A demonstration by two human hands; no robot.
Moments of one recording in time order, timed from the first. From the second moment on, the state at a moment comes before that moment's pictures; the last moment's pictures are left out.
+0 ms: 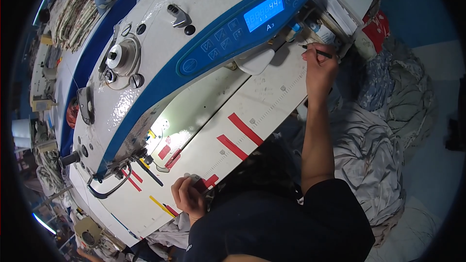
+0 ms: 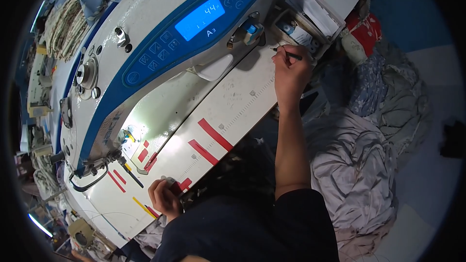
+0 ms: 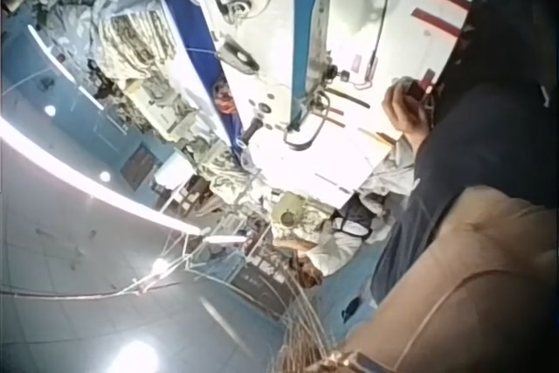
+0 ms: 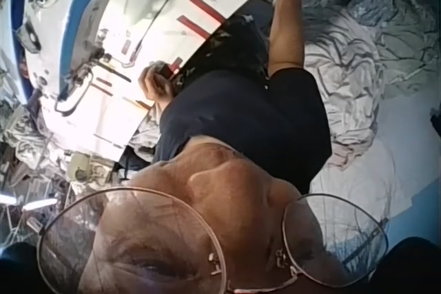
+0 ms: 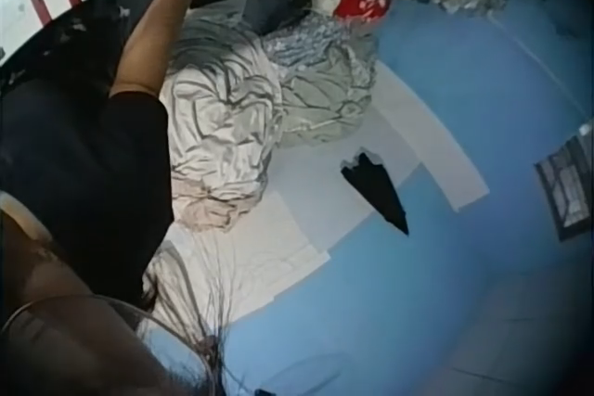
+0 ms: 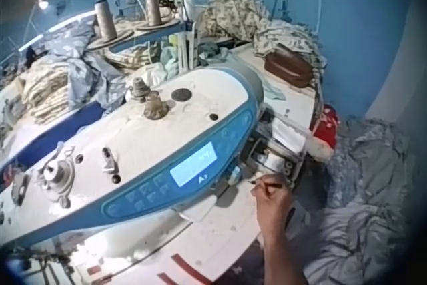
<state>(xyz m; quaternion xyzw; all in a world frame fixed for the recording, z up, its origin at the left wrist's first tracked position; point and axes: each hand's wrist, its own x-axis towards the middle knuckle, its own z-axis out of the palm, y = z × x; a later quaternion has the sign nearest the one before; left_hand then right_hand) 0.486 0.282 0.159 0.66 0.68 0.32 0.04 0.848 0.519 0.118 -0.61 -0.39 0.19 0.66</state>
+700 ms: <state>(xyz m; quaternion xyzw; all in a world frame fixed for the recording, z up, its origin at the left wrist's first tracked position) 0.492 0.260 0.160 0.65 0.67 0.35 0.05 0.880 0.506 0.127 -0.47 -0.46 0.07 0.75</state>
